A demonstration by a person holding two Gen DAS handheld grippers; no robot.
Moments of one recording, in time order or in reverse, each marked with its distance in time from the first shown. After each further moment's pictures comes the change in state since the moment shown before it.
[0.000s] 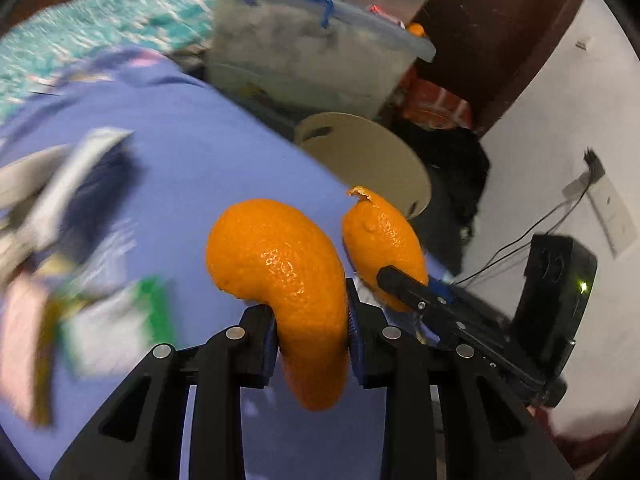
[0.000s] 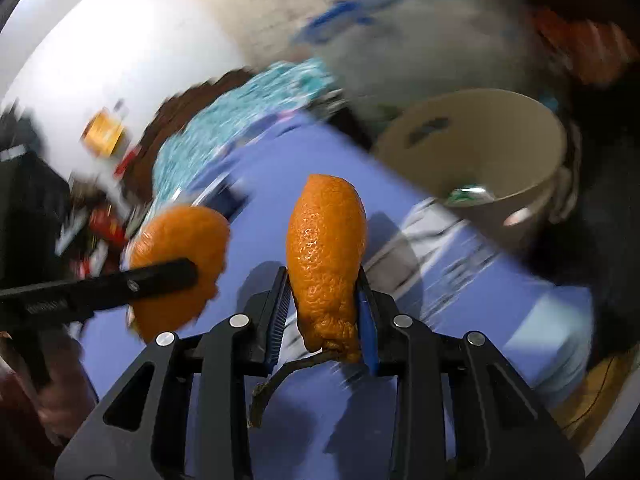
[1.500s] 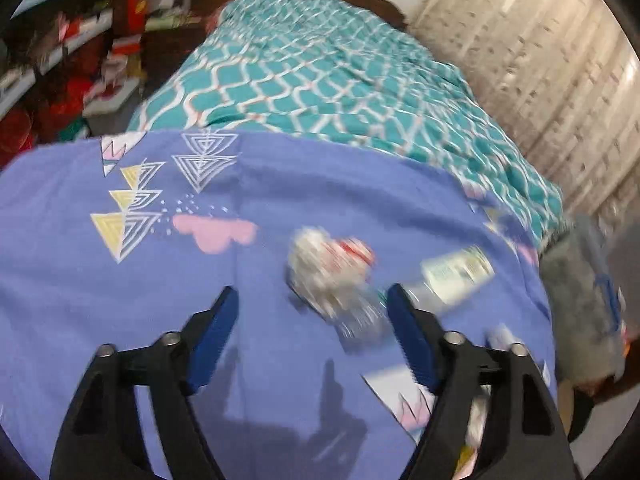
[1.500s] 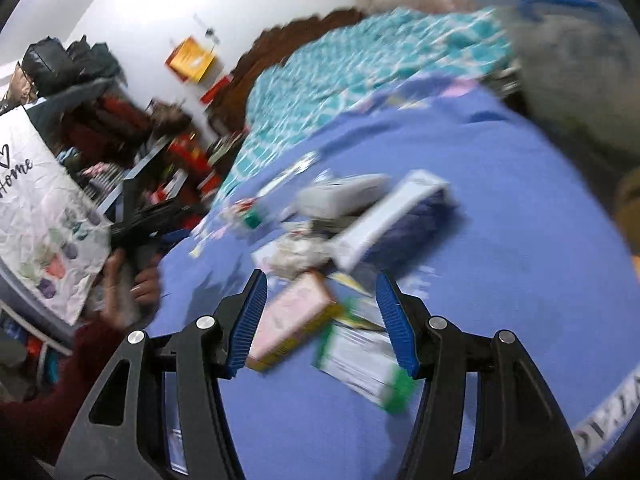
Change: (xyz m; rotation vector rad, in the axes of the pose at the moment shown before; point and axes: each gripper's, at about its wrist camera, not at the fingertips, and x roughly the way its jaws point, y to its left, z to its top) left arm -0.246 0.418 -0.047 -0.794 -0.369 0.531; right arm 0.106 0.203 0.046 -0.262 0.288 0.333
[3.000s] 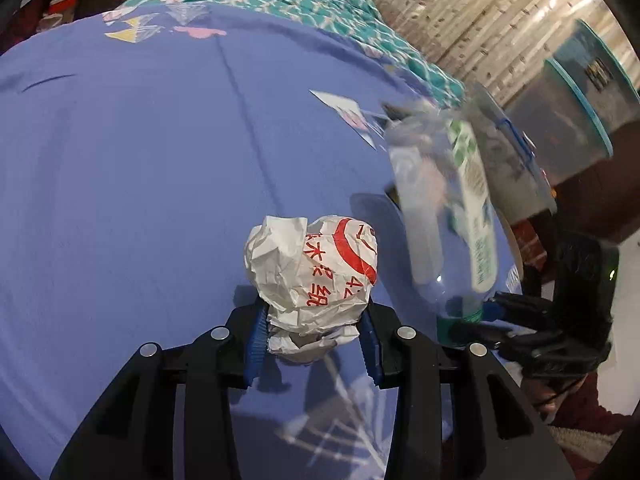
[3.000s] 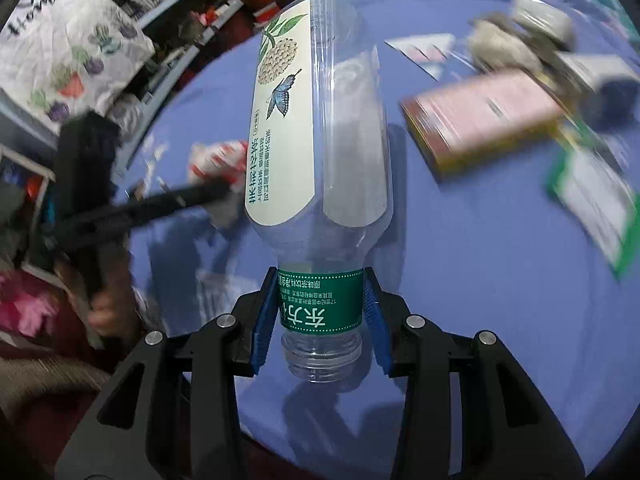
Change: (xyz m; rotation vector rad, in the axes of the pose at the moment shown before) left arm -0.116 0.038 -0.263 0.169 0.200 -0.291; right arm 0.062 0.133 -0.162 -0.327 0.521 0.002
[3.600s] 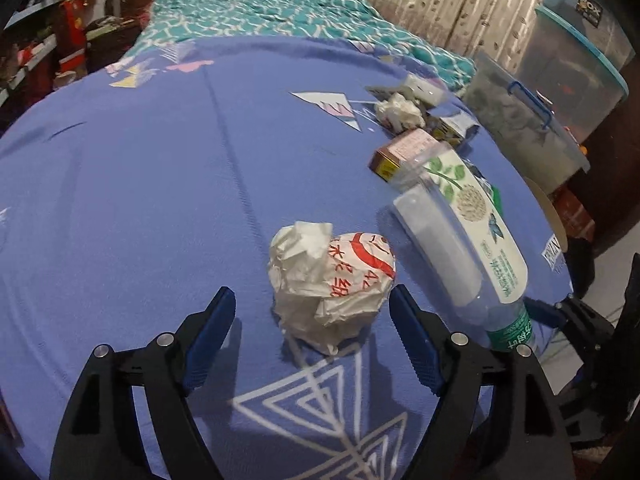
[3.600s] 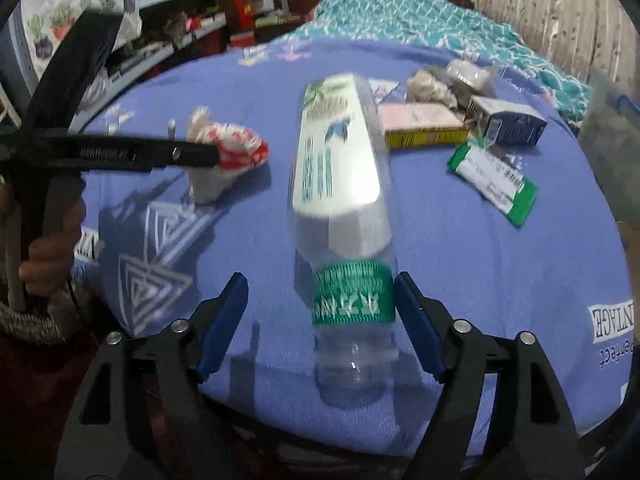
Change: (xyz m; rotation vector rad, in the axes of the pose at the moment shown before) left arm -0.003 -0.051 -0.028 0.119 -0.066 0.236; right arm -0.036 0.020 -0.078 -0.154 -0.230 -0.308
